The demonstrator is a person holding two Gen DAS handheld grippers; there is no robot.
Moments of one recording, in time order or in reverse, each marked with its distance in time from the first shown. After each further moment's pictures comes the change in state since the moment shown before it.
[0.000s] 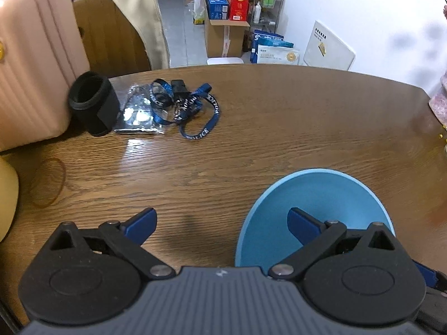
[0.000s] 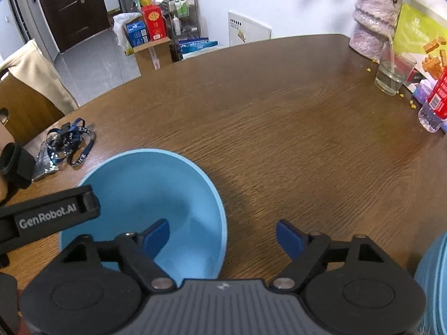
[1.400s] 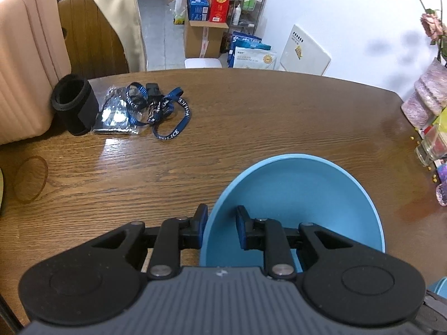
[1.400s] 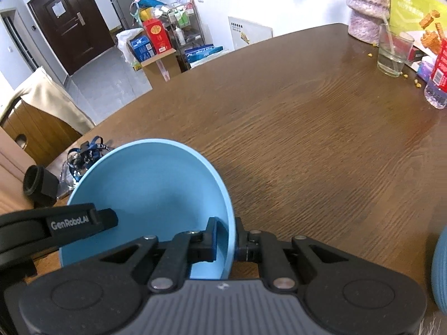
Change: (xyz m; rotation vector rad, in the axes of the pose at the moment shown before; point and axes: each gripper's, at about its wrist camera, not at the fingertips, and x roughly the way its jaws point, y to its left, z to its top) left arm -0.031 -0.011 -0.001 -0.008 -0.004 -0.116; right arm -0.024 -0.014 -0.010 0.104 -0.029 0.110
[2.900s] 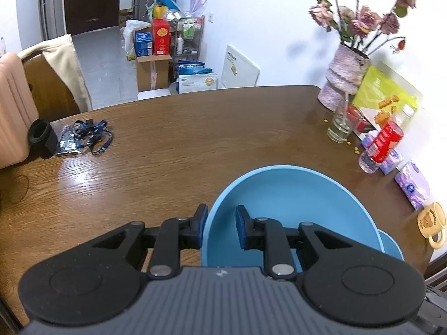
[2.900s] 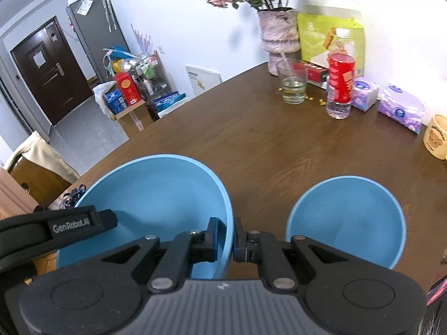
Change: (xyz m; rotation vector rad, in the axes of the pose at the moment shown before) left arm -0.127 -0.136 -0.071 0.169 -0.116 -0.115; right arm -0.158 -0.122 -0.038 0.131 -0.182 -0.060
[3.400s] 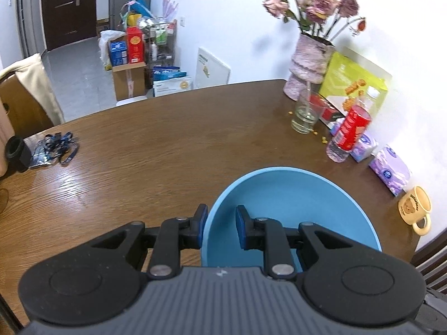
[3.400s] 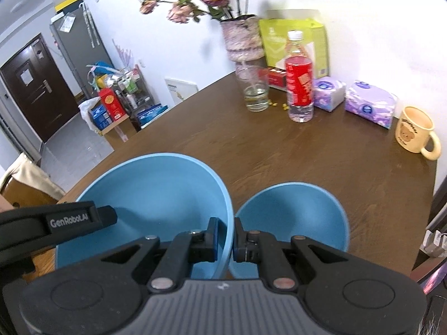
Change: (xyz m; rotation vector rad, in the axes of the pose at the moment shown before) left arm -0.006 -0.077 -0.010 0.083 -0.008 -0.050; right arm -0.021 -0.072 0.006 0.069 -0.035 -0.031
